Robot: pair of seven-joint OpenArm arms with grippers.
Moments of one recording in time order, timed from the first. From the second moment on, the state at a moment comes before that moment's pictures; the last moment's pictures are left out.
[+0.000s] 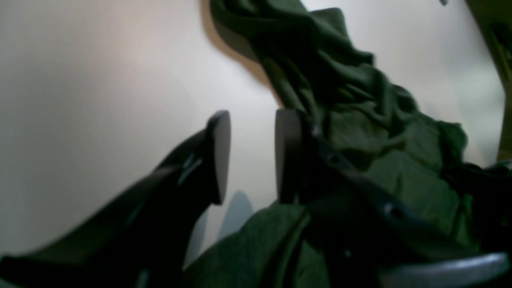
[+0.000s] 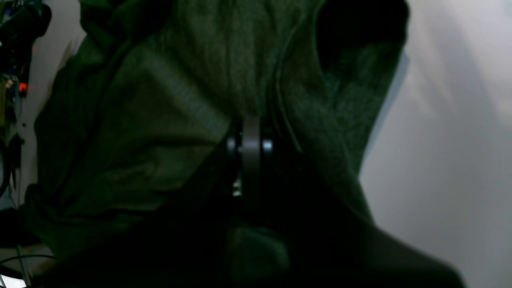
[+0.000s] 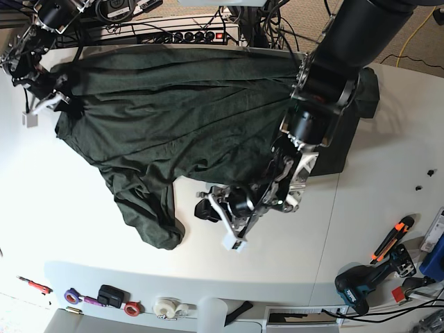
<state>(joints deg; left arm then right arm) -35.7 6.1 16.8 39.5 -33.0 -25.8 31.1 -5.7 21.7 51.1 67.9 55.0 40.5 -70.9</state>
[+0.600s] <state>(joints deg) -37.0 10.2 21.0 31.8 -33.8 -24.7 30.9 -6.7 23.1 62.0 67.4 55.1 40.0 -75.9</state>
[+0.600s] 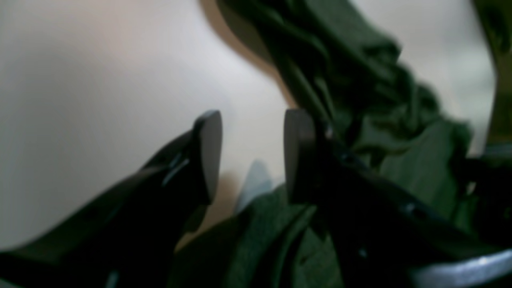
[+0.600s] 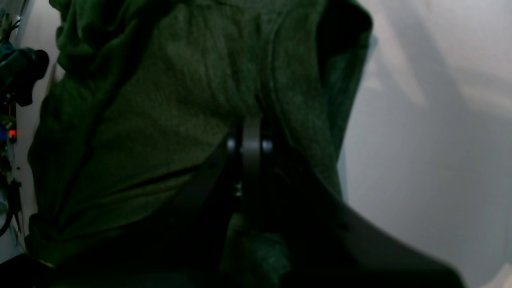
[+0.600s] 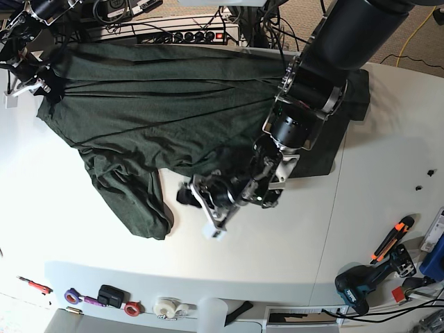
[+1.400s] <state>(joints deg) -36.0 10.2 39.3 31.9 -37.1 -22.1 17.3 -6.7 23.0 62.0 67.4 56.0 40.0 -75.9</state>
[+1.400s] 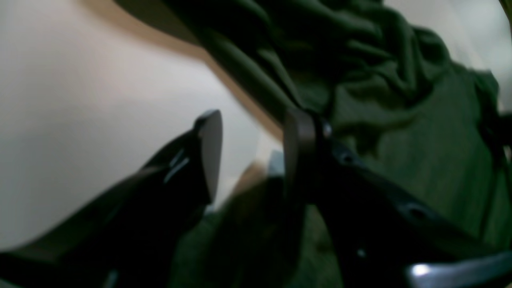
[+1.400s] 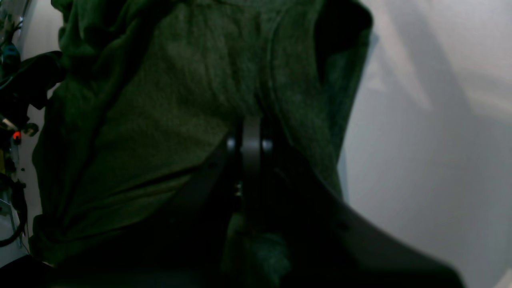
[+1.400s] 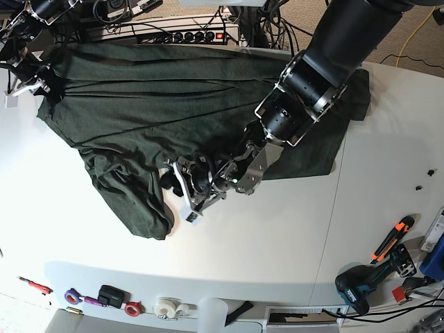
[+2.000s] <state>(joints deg) -34.0 10.2 56.5 32.3 -37.5 -17.2 2.6 -6.7 23.0 62.0 67.4 56.3 40.0 -75.9</state>
